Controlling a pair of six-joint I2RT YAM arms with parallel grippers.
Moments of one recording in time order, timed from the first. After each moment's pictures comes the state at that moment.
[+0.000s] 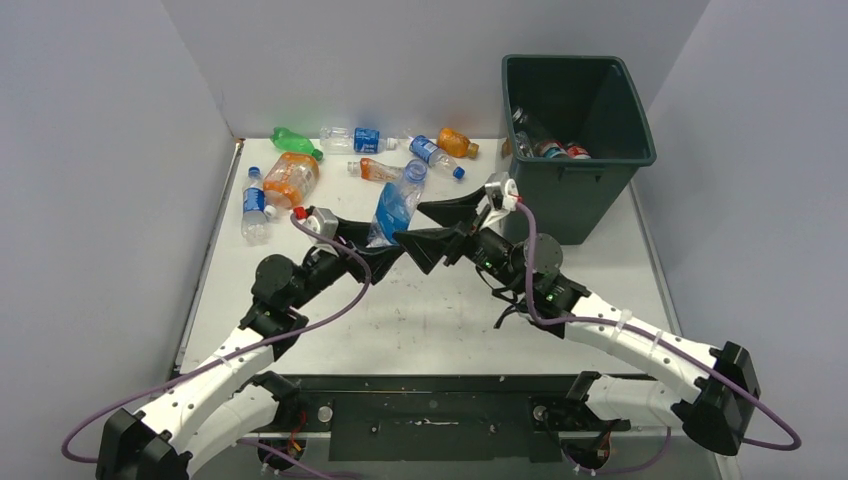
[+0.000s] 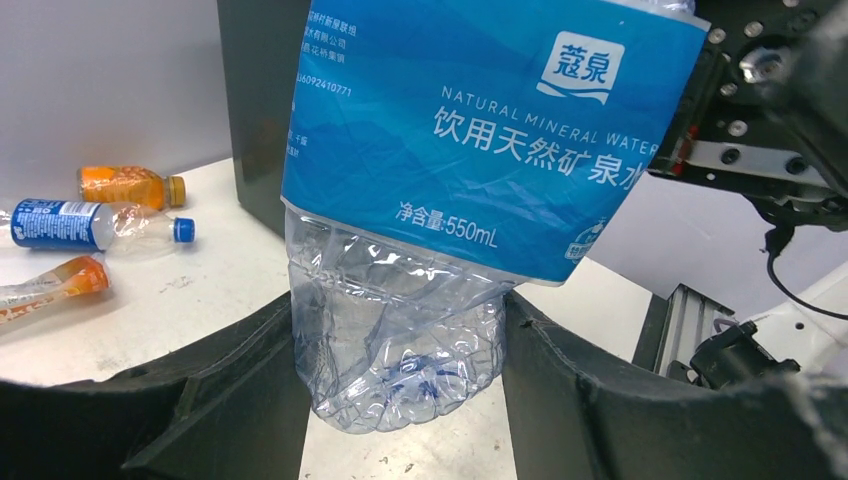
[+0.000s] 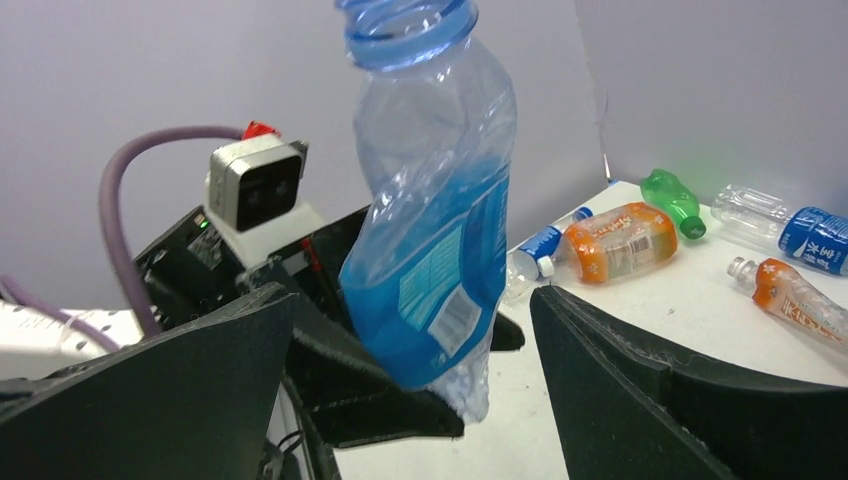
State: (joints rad) left arm -0.55 0.84 0.52 0.59 0.38 -0.38; right arm 0.90 1.08 0.83 0.58 -0.13 0.42
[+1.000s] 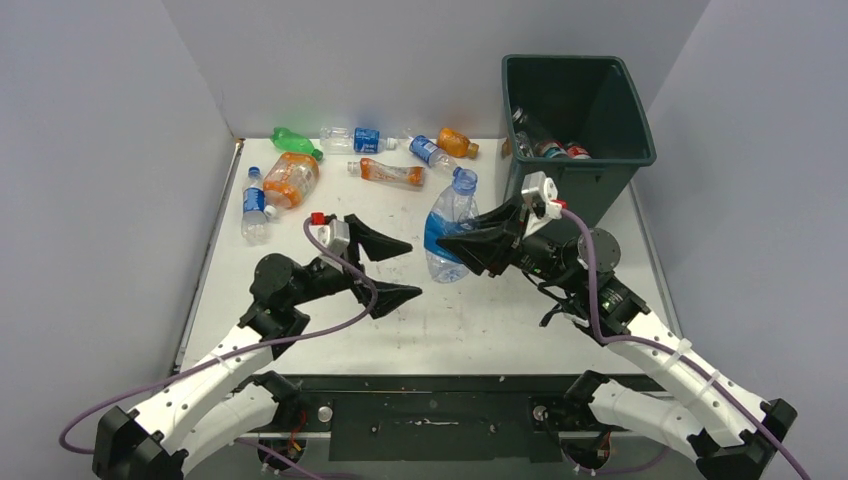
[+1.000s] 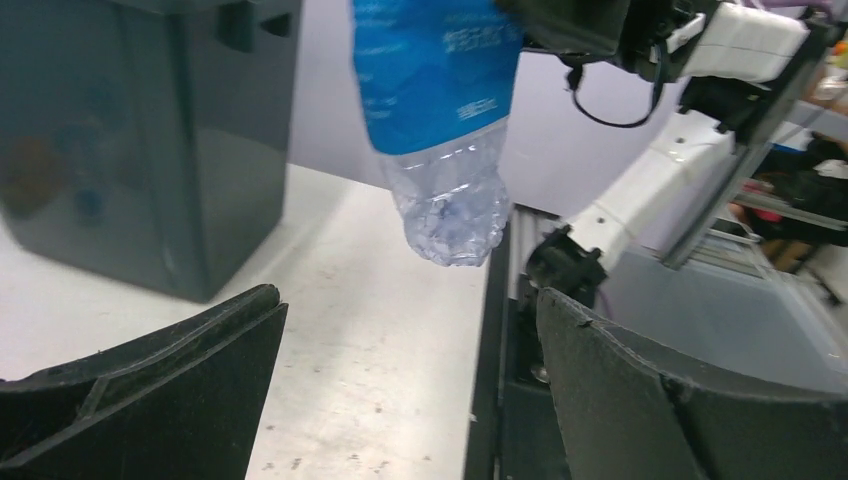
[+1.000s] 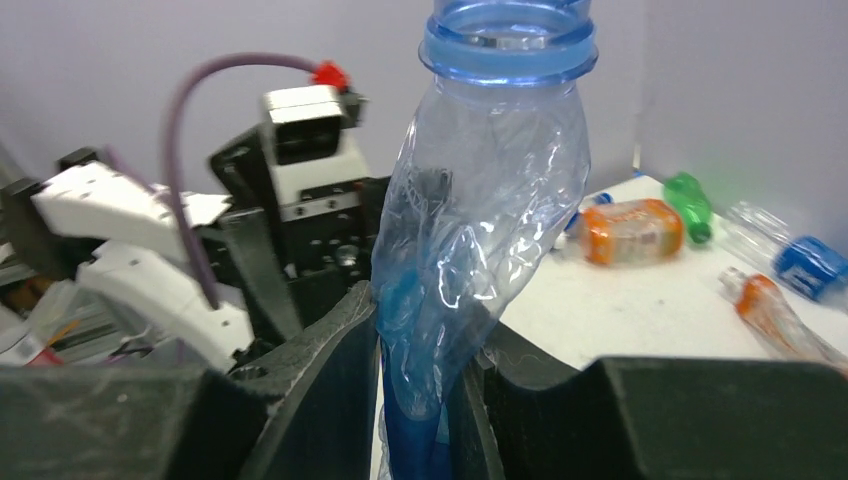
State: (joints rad) left arm -0.61 0.82 0.58 0.55 0.67 -0.41; right arm 0.74 0.90 0.93 0.21 -0.41 0.32
